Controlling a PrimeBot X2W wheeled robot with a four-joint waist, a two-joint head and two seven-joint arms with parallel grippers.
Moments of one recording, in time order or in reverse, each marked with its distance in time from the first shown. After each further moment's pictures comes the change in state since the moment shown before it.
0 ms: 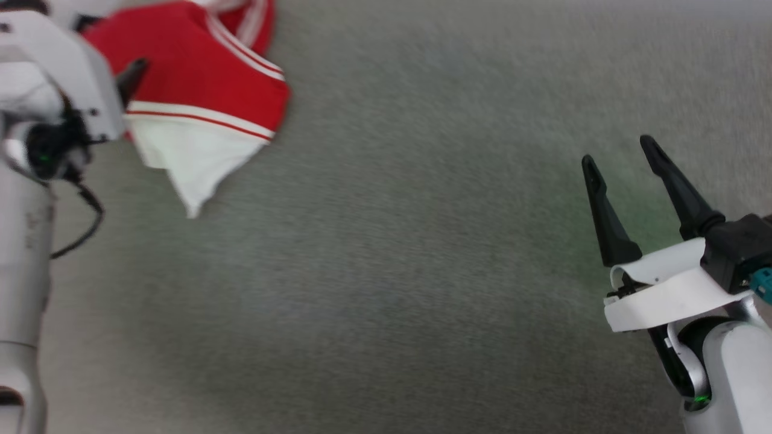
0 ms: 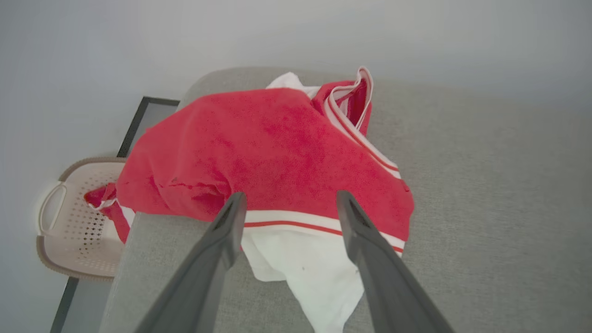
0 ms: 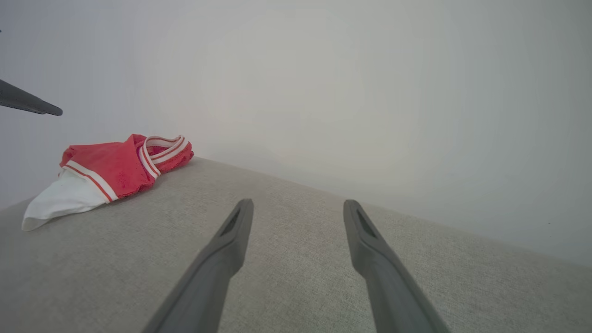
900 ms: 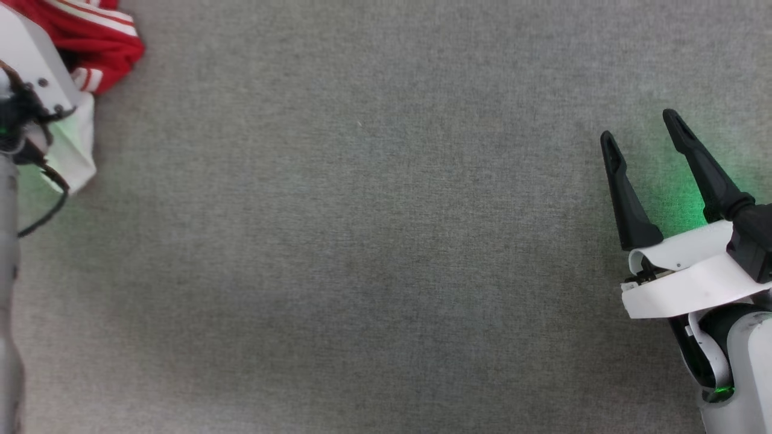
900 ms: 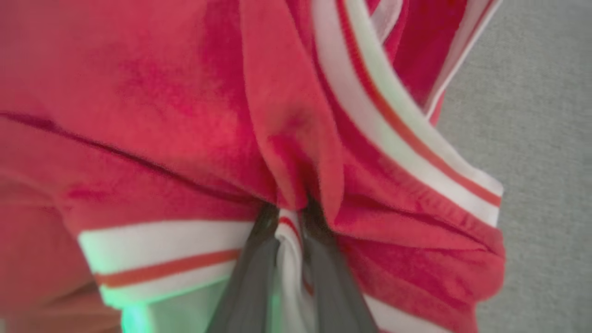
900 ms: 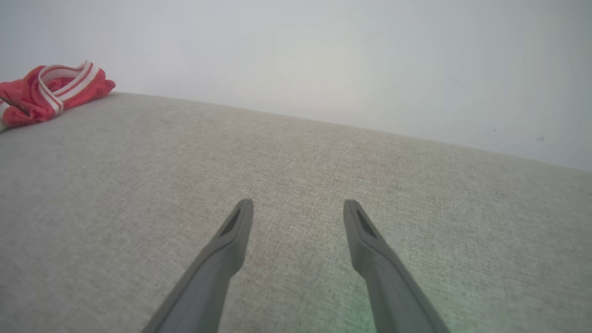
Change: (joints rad) left arm -0.185 0.014 -0.023 0.357 -0.022 0.011 -0.049; right arm -0.027 -0.025 -0.019 -0.090 0.002 0.000 0.061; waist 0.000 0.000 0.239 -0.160
